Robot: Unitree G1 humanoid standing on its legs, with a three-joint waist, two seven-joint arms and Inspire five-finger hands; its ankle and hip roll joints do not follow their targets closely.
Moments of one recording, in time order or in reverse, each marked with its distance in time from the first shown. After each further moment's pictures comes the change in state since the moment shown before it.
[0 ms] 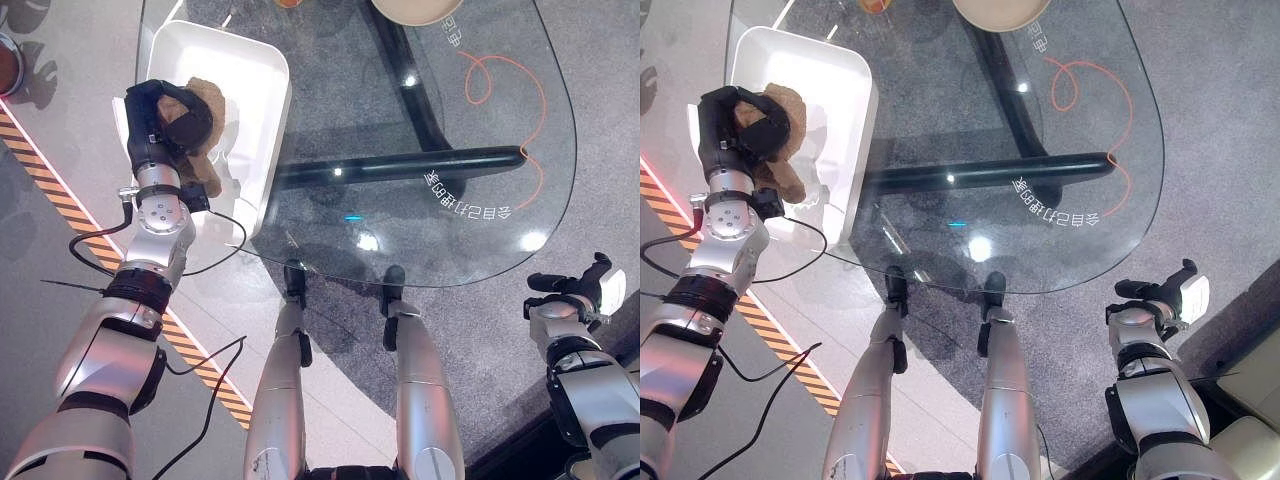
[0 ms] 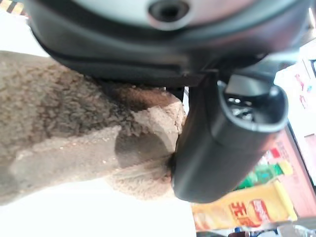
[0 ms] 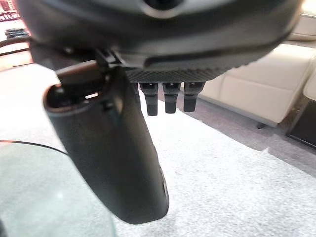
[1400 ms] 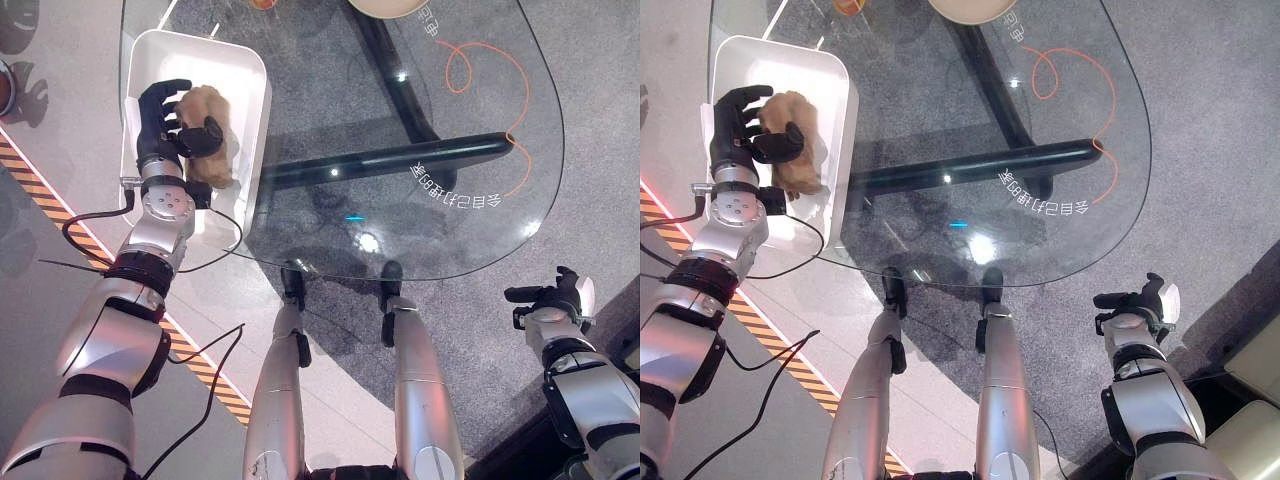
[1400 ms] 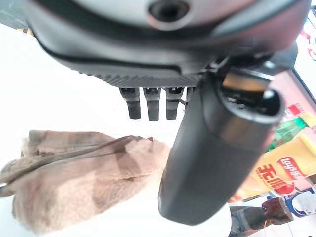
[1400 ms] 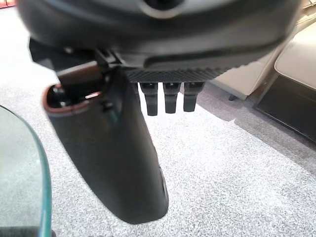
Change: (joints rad) left arm -0.089 -0.007 -0.058 0.111 0.069 0.124 -0.006; right arm 0.001 0.017 0.030 0.015 -0.022 0.069 0.155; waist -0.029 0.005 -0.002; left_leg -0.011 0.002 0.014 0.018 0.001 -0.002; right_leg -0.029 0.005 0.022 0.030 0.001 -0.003
